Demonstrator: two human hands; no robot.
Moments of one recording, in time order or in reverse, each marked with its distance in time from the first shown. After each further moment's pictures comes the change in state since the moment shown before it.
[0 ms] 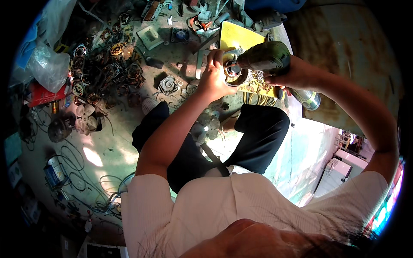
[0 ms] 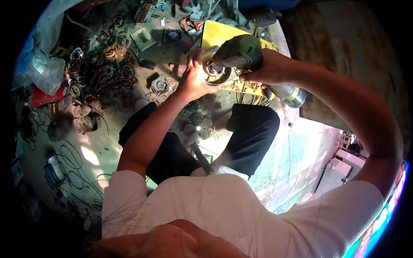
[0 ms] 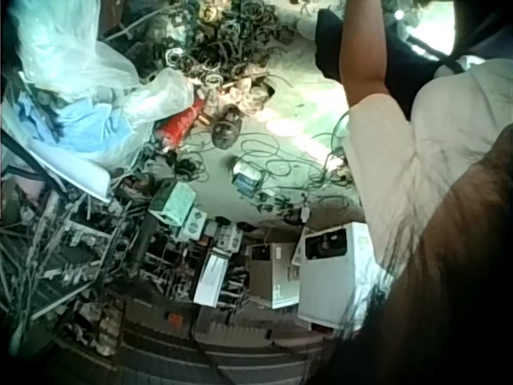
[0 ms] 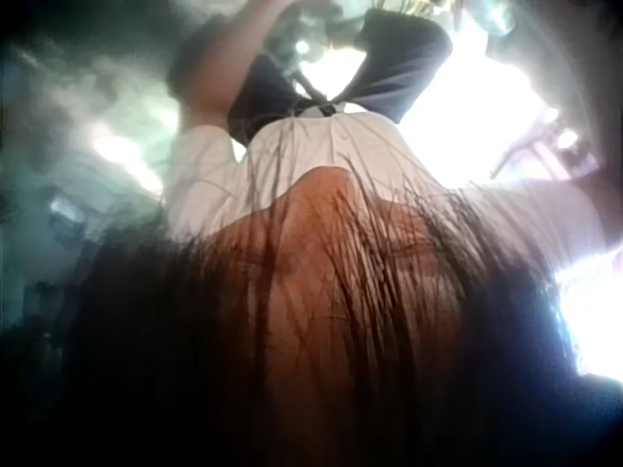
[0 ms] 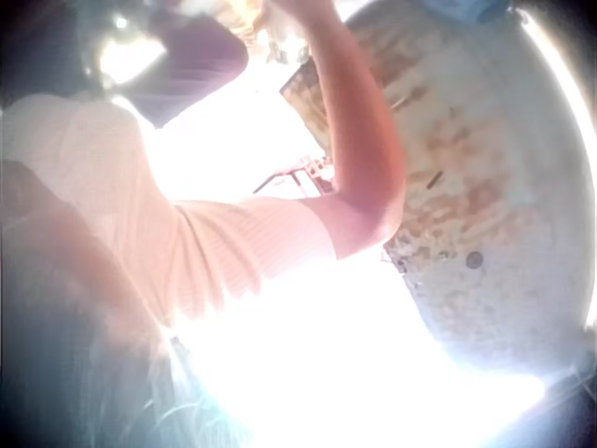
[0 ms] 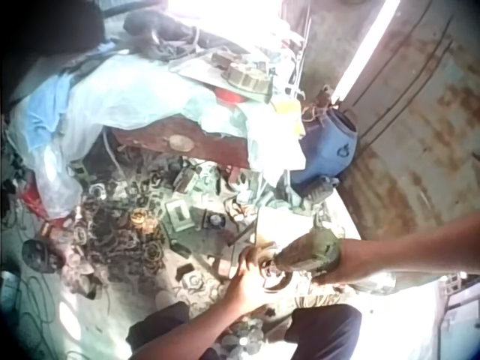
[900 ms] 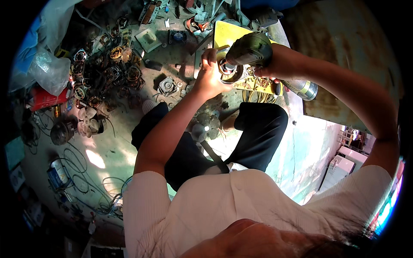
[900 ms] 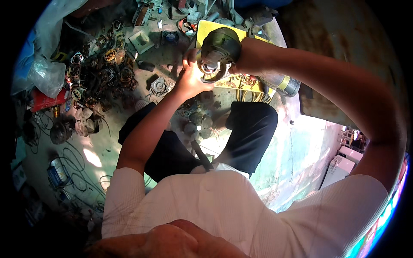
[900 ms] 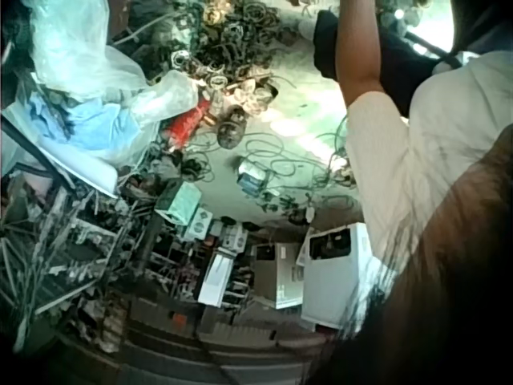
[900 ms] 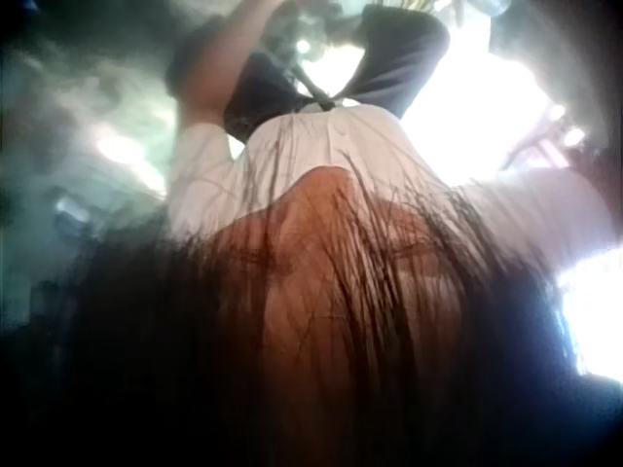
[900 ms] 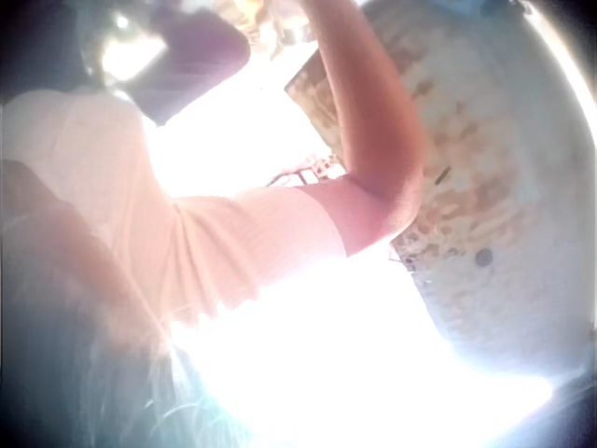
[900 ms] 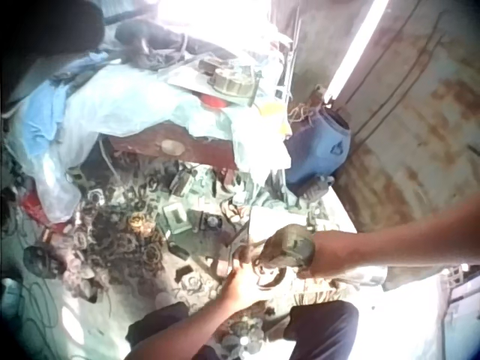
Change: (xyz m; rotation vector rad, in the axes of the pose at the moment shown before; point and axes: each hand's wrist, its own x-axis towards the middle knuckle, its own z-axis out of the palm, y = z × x) left_hand -0.003 -0.003 0.004 0.072 -0.034 0.003; right_hand 0.006 -0.015 0.003 -0.192 0.045 0.016
